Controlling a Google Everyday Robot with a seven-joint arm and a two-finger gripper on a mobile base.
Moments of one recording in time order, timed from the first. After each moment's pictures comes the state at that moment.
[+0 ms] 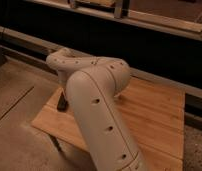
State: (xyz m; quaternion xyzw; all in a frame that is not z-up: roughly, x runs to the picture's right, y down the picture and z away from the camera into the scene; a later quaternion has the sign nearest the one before) arm -0.147 0.053 0.859 -0.24 0.37 0.63 0.64
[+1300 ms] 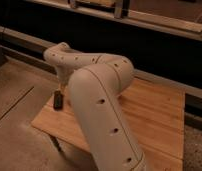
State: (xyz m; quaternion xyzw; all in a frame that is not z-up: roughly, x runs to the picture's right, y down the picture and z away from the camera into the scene) arm -0.110 0.005 0.826 -0.18 0.33 0.68 0.63
